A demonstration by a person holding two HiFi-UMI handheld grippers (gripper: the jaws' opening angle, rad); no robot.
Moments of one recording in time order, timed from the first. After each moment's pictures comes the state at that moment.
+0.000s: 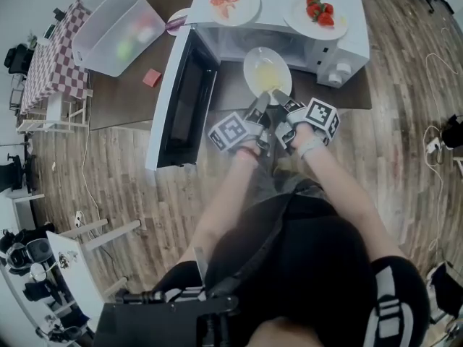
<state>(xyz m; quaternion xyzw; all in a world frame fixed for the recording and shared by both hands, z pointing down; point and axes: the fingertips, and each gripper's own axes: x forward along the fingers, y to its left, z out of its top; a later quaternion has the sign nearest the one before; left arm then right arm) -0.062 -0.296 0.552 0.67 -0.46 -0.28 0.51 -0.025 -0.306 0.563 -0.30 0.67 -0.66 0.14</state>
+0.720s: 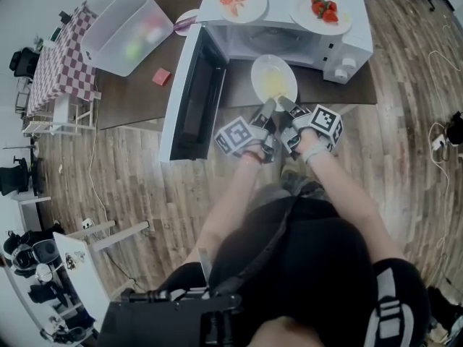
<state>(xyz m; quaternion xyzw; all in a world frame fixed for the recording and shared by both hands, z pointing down) -0.063 -0.260 0.555 0.67 -0.45 -0.26 0.53 -0.026 -0.269 0.570 -0.30 0.64 -0.69 0.16</state>
